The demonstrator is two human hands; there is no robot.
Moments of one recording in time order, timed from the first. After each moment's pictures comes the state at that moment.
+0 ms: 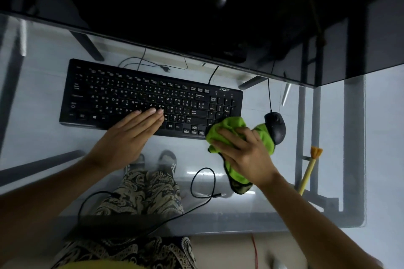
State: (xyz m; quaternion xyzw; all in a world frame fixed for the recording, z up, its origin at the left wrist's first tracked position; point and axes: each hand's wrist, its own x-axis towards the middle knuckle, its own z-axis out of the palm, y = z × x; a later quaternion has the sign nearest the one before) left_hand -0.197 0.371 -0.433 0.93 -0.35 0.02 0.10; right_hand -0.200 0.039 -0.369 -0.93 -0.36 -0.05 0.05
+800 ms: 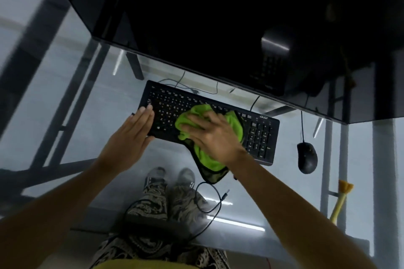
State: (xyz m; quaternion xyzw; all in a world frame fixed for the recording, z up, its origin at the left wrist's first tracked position) left_hand -0.213 0.473 -0.424 0.99 -0.15 -0.02 0.06; right_hand -0.138 0.216 -0.376 -0.89 -0.44 -0.02 0.06
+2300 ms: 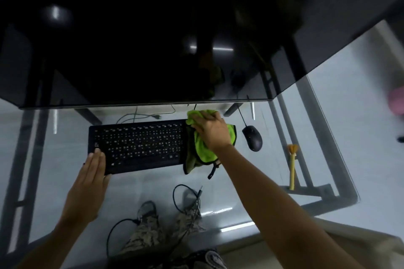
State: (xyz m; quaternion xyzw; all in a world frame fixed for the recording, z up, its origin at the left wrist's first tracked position) left_hand -0.216 0.468 -0.418 0.99 -0.15 0.00 0.09; right_hand -0.120 0.110 -0.353 -0.99 -0.05 0.07 0.07
